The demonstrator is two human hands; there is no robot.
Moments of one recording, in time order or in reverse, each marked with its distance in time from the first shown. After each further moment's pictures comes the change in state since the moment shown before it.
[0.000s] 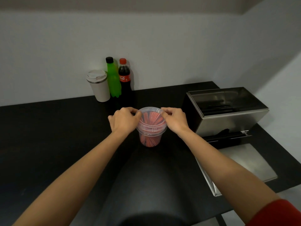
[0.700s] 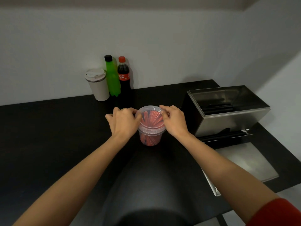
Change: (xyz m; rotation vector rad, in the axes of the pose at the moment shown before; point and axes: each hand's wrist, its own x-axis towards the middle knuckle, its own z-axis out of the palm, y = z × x) left_hand -0.006 -0.004 0.005 0.157 0.114 0.110; right_hand -0.006 0.004 0.006 -0.178 0.063 -0.218
